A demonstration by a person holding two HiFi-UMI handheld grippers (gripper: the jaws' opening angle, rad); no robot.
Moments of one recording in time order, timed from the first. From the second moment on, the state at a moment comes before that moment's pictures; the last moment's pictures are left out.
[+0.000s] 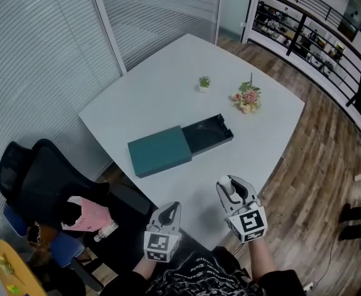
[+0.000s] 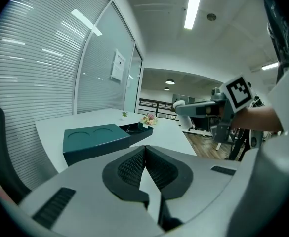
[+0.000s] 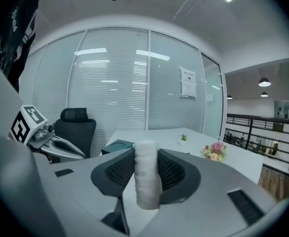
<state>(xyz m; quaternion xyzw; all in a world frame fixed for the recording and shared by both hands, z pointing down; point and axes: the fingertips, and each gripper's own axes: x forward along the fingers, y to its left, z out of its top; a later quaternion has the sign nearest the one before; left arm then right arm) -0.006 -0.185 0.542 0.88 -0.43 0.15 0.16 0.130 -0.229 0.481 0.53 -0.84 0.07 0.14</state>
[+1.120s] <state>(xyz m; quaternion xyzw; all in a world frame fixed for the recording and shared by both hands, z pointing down) -0.033 -0.222 0.582 0.83 -0.48 0.18 0.21 0.114 -0.461 0.584 0.28 -0.83 -0.01 0.48</state>
